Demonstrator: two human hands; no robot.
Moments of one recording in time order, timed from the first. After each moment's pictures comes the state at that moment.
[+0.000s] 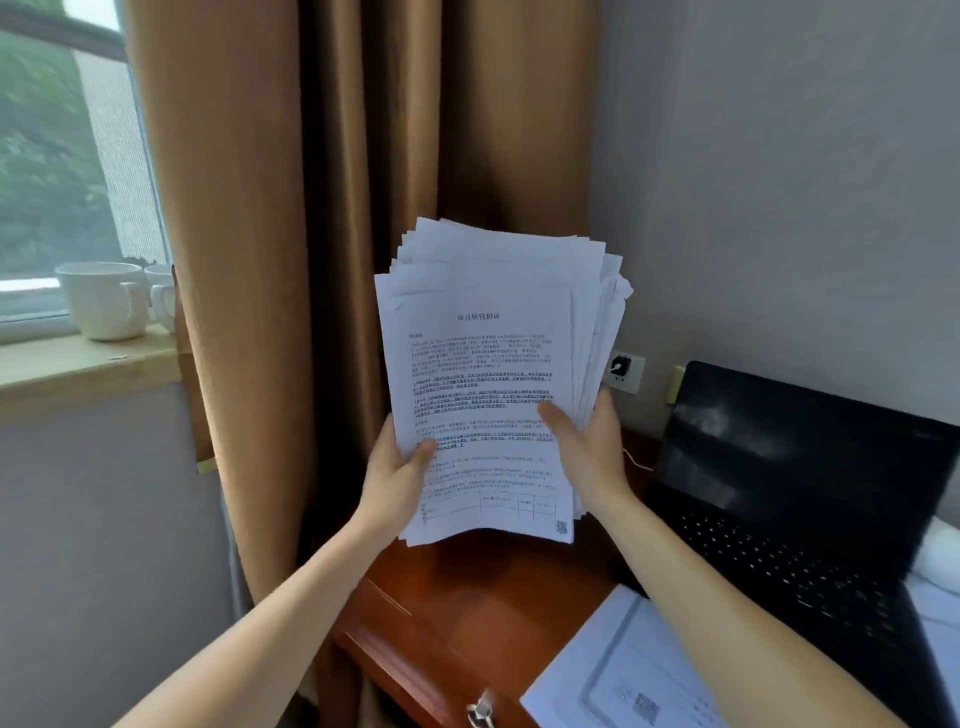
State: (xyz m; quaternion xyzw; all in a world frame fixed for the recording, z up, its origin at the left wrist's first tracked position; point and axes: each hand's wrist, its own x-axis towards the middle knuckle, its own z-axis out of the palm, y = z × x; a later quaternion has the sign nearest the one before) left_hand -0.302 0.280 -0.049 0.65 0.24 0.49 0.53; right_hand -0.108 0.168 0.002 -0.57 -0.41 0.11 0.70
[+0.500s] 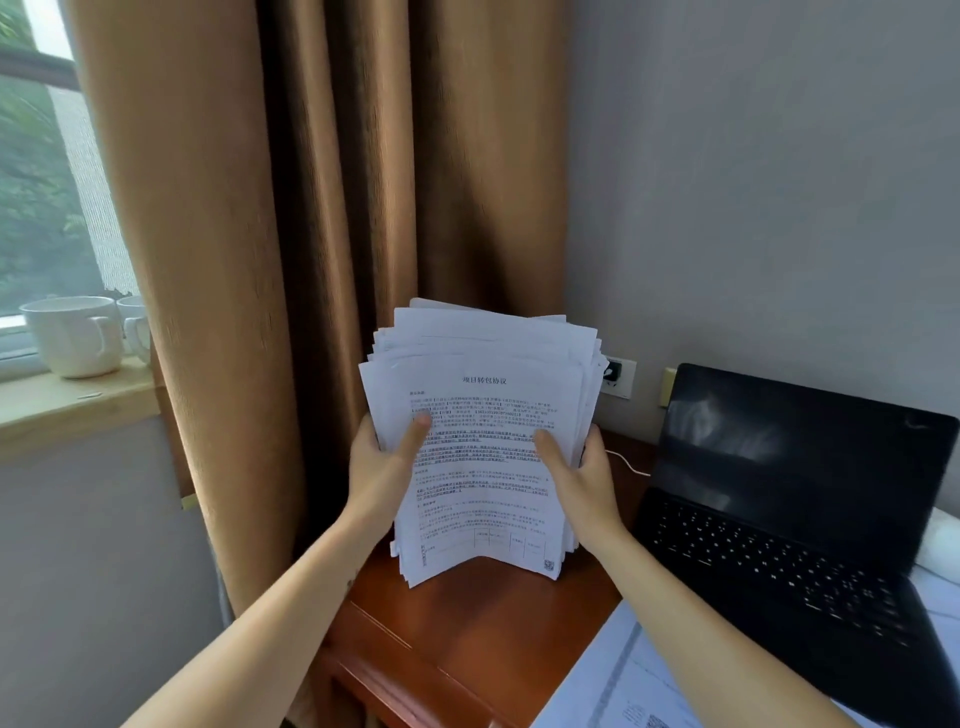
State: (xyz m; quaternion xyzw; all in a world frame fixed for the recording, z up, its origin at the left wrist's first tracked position) left_hand -0.287 0.299 -0.021 0.57 0.29 0.52 0.56; right_hand -0.102 0.168 -0.030 -0.56 -0.38 0.15 0.72
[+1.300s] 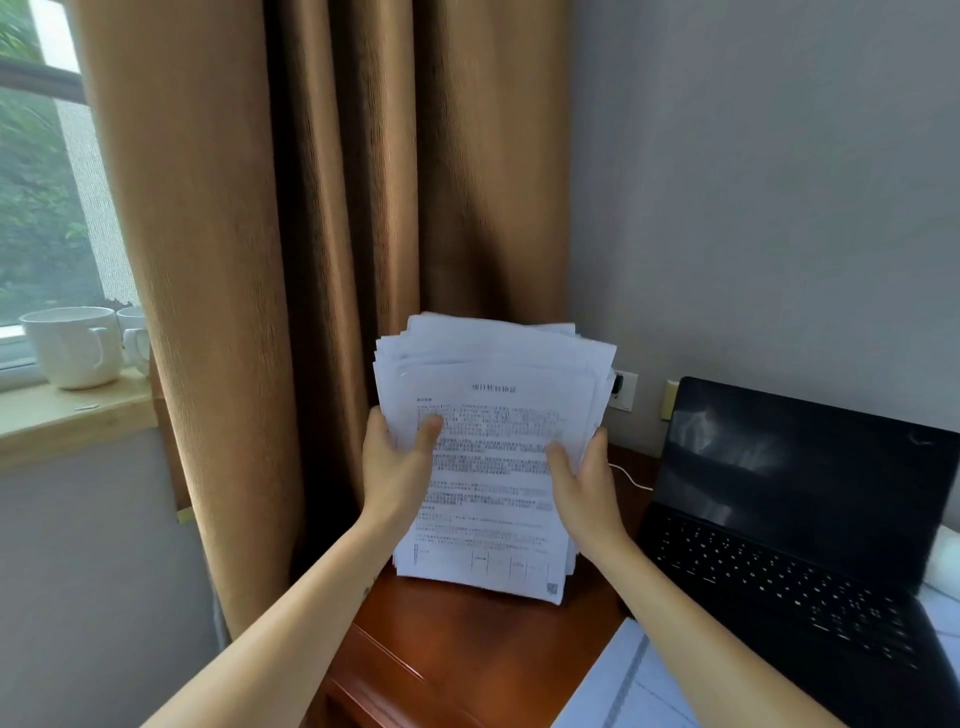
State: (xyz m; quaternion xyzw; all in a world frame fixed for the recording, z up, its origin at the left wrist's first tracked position) left_hand -0.271 0.291 -0.004 0.58 0.28 0.57 0.50; right_hand -0.099 0.173 -0.023 -0.59 -0.43 0.08 0.68
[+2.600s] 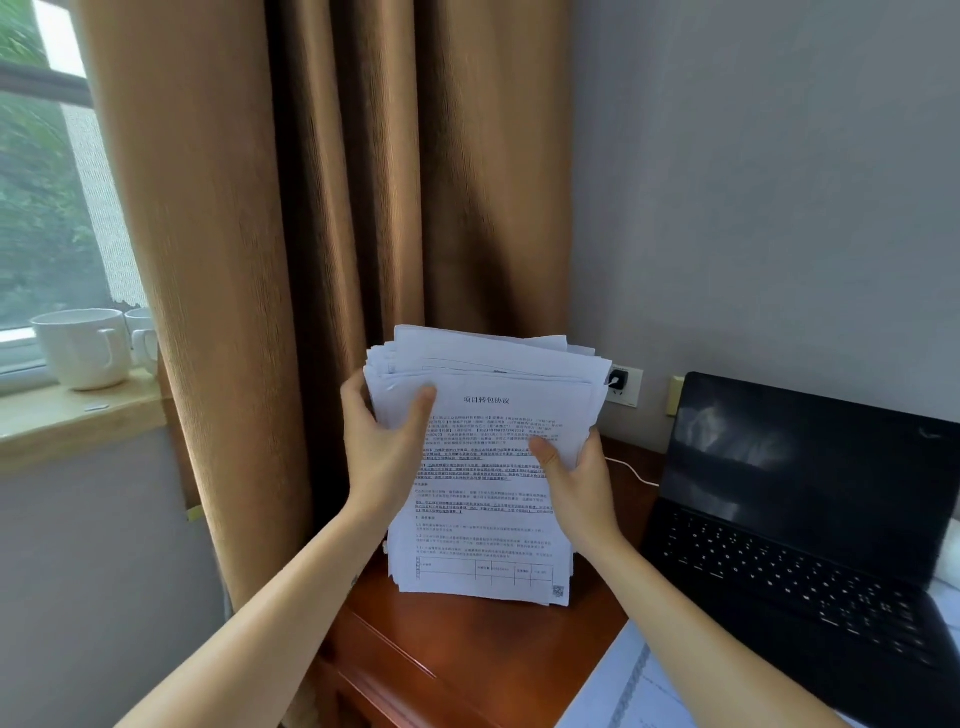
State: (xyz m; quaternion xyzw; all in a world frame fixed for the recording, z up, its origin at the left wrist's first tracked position) left_hand -0.291 0.281 0.025 0.58 0.27 0.61 0.46; right_hand -0.111 0.179 -0.023 -0.55 -0.41 0.11 0.72
